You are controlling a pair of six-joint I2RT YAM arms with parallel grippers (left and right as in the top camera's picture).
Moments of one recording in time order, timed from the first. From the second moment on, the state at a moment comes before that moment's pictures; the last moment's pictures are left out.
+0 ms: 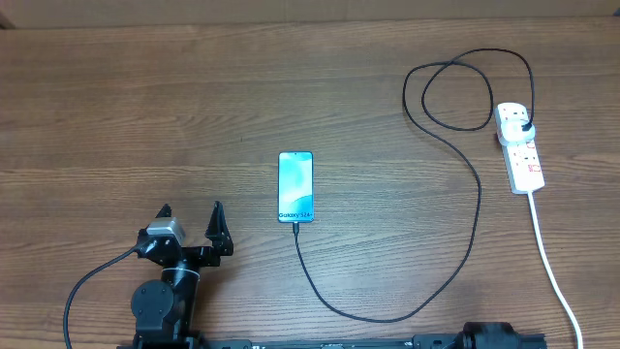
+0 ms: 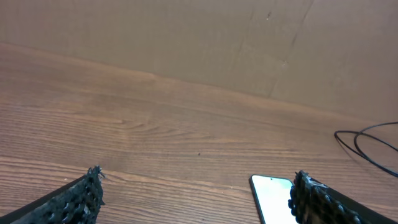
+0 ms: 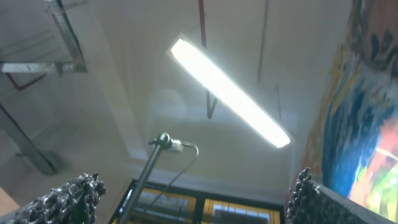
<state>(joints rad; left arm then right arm) -0.01 0.02 0.03 -0.11 0.05 -0.26 -0.01 0.01 1.81 -0.48 -0.22 0.08</state>
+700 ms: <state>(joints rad) -0.01 0.02 0.03 -0.11 0.05 -0.26 -0.01 0.01 1.05 -0.48 -0.22 0.12</state>
